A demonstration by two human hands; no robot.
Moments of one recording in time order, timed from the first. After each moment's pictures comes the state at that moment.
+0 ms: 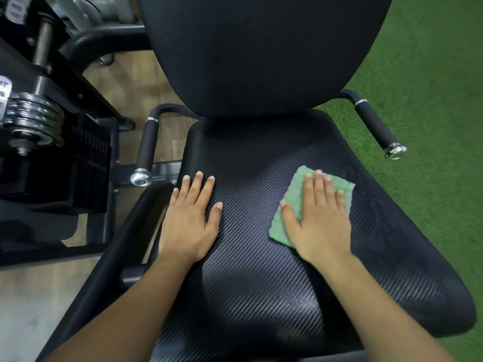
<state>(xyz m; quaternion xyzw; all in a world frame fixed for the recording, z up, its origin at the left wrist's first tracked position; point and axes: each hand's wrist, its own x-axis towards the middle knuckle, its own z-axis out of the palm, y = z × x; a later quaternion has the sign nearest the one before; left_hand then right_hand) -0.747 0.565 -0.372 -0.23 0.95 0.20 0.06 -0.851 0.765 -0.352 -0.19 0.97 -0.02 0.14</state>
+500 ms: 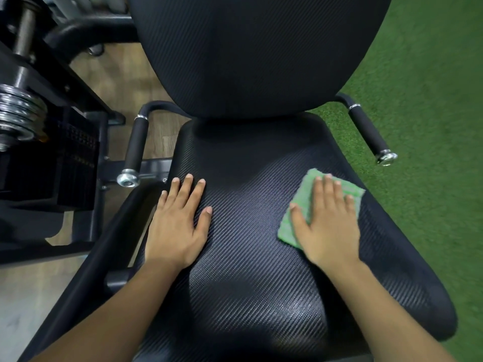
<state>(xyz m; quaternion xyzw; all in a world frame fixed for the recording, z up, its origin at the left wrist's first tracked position) -0.747 0.565 -0.371 -0.23 0.95 0.21 0.06 -0.869 0.790 -0.352 -0.18 0.97 -0.01 0.14</state>
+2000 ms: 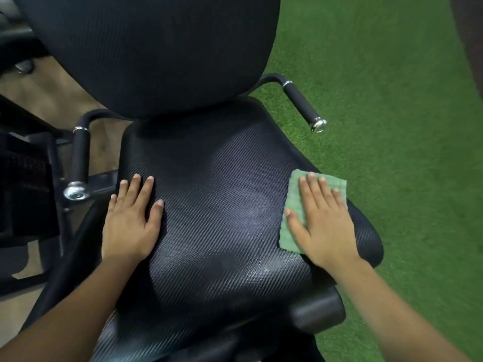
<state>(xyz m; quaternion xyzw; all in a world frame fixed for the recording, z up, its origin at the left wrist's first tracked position) -0.747 0.565 -0.373 -0.22 0.95 0.20 0.05 -0.839 0.887 -0.330 -0.18 0.98 -0.03 0.12</state>
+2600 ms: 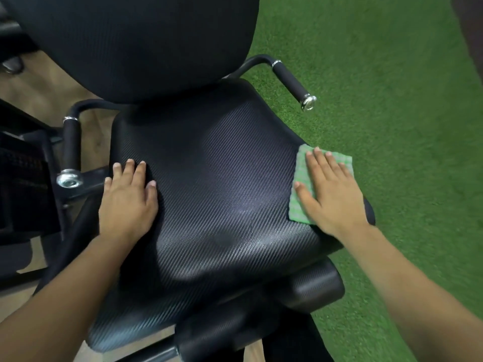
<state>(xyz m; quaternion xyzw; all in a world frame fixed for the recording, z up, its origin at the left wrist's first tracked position) -0.756 0.574 -0.360 -0.20 0.97 0.15 0.07 -0.844 0.914 -0.324 -0.17 0.98 -0.03 0.11</state>
